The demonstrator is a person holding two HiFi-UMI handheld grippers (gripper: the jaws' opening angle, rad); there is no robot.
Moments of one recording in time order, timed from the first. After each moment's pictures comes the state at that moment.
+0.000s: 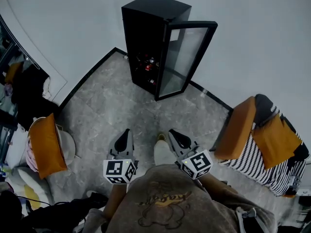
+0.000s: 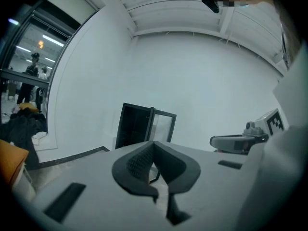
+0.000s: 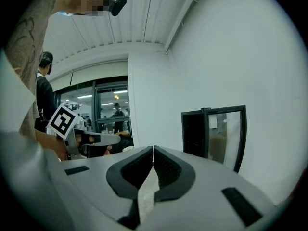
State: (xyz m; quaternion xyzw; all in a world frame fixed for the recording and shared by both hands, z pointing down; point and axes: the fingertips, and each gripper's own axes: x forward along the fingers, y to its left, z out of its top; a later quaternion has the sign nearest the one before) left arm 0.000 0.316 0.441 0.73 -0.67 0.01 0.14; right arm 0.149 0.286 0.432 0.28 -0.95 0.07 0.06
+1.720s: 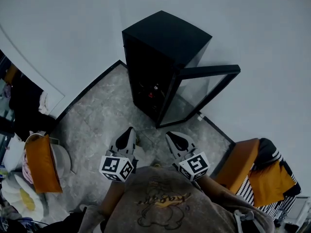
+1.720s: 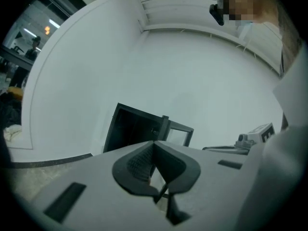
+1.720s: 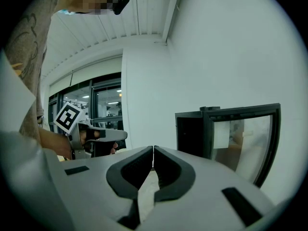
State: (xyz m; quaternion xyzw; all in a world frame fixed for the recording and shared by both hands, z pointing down) left arm -0.057 0.005 0.424 0.73 -0.66 -0.05 0.16; right arm 0.071 -0.022 0.424 0.23 -0.97 0.07 0.08
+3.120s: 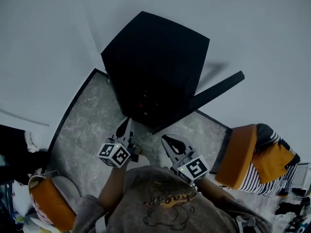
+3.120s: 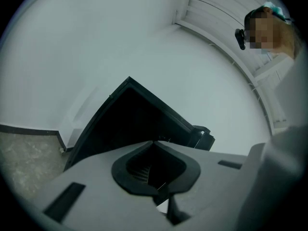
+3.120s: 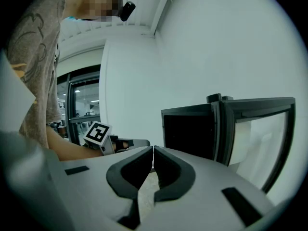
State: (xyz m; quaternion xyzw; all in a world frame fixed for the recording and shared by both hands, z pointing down) left arm -0.161 -0.220 0.490 0.78 -0.53 -0.17 0.29; right arm -0.035 -0.155 0.439 0.31 -0.94 0.09 0.09
